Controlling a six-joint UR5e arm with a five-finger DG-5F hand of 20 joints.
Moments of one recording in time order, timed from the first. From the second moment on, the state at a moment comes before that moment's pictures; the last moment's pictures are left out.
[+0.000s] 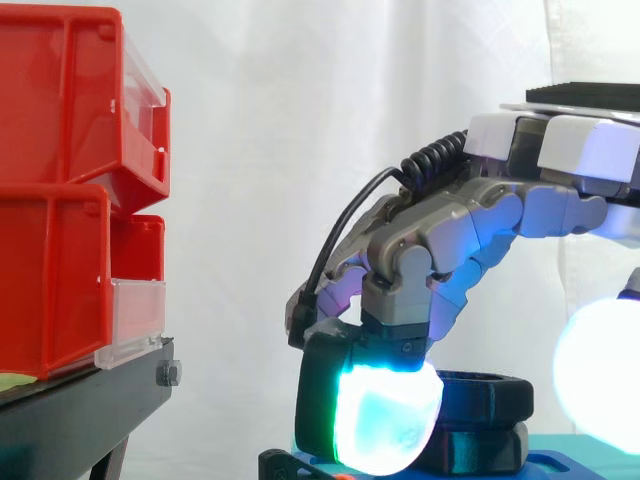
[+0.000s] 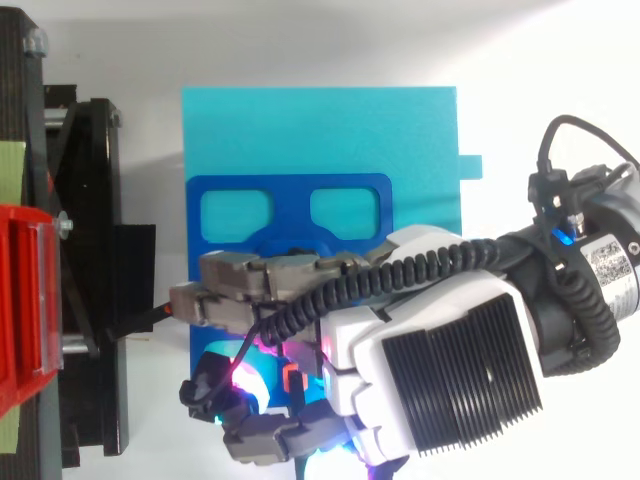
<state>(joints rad) 0.10 -2.24 -1.22 -2.77 -1.93 -1.90</state>
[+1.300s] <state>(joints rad) 0.01 -2.24 -1.22 -2.73 -2.02 -1.90</state>
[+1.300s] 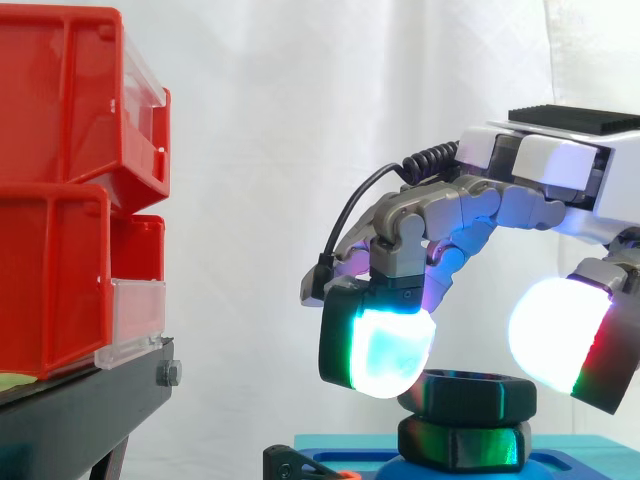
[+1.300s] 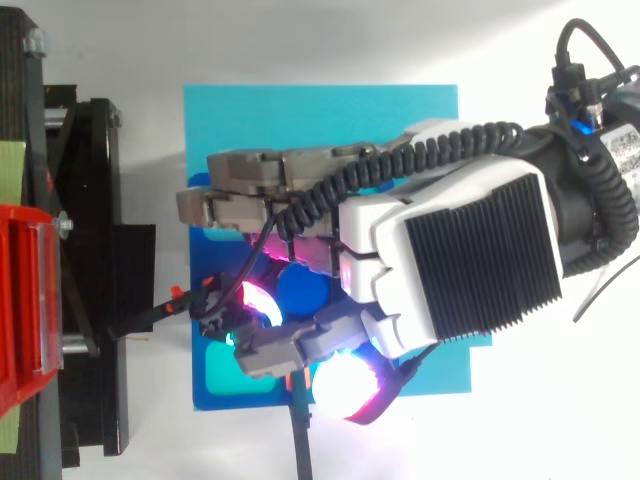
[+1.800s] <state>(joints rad) -0.02 -2.24 -1.22 -2.72 -2.07 -1.90</state>
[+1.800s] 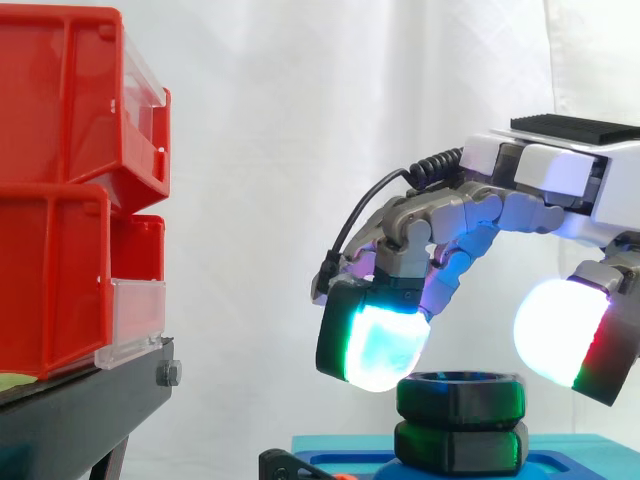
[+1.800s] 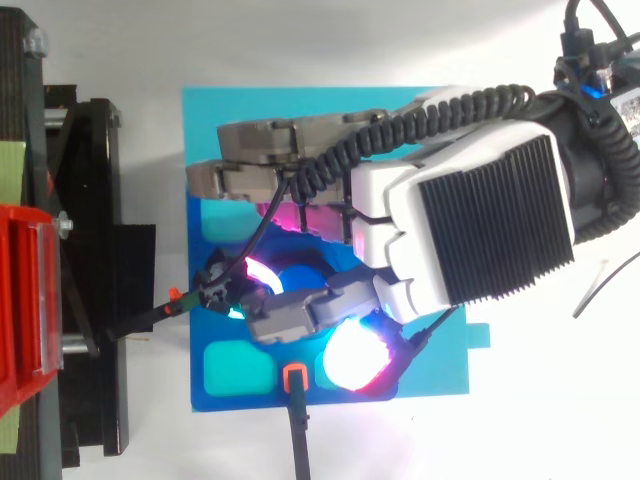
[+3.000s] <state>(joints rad) 0.04 -2.24 -1.16 -2.75 -2.05 -1.87</state>
